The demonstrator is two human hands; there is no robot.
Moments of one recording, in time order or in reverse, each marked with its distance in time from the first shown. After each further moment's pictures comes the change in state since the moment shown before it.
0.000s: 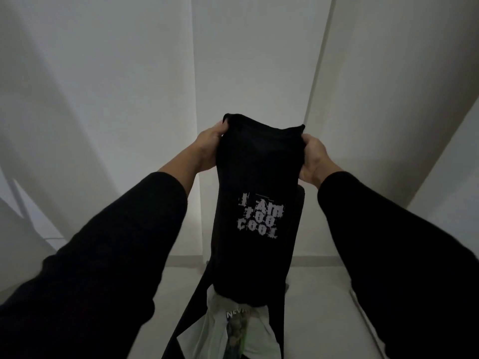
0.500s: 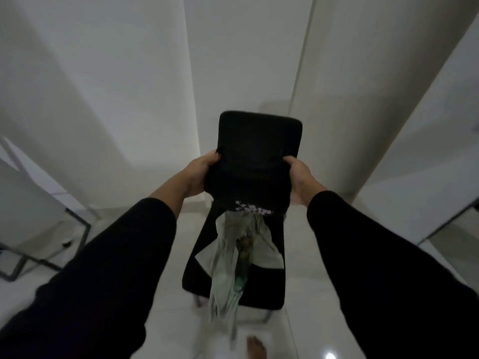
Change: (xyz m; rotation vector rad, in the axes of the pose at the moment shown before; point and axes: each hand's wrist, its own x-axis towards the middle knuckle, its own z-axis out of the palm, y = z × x) left_hand -0.166 -0.136 -0.045 0.126 0.013 -0.348; right_hand -0.131 0.185 -0.024 -0.125 0.188 0.262
